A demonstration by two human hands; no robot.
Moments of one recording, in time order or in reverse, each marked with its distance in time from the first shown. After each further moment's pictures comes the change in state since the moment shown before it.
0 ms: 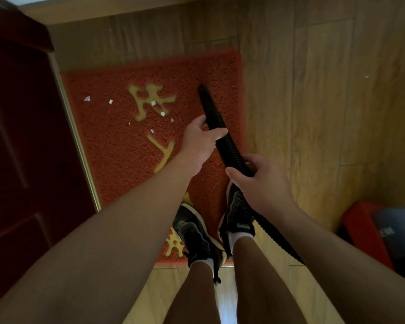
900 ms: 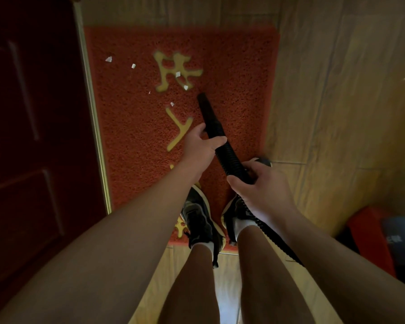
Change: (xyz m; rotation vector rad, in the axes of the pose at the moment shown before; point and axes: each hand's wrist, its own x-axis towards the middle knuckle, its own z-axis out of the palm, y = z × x) left_hand -0.041 -0.060 -0.048 -0.107 0.151 -0.047; right_hand -0.030 0.012 0.046 -0.121 -0.101 -0.053
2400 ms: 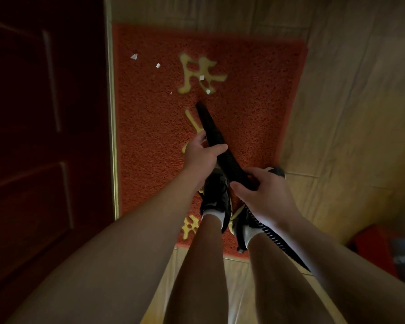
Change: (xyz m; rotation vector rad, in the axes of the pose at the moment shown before) left_hand 0.001 -0.006 -0.044 -0.057 0.067 -0.060; right_hand 0.013 -0.022 0.028 -0.164 -0.074 -0.071
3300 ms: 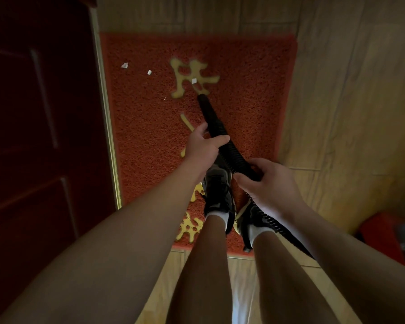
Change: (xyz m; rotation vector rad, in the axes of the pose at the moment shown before) left_hand 0.015 0.024 0.007 0.041 -0.045 -0.005; right_hand 0.007 -0.014 -0.012 0.066 0.050 0.020
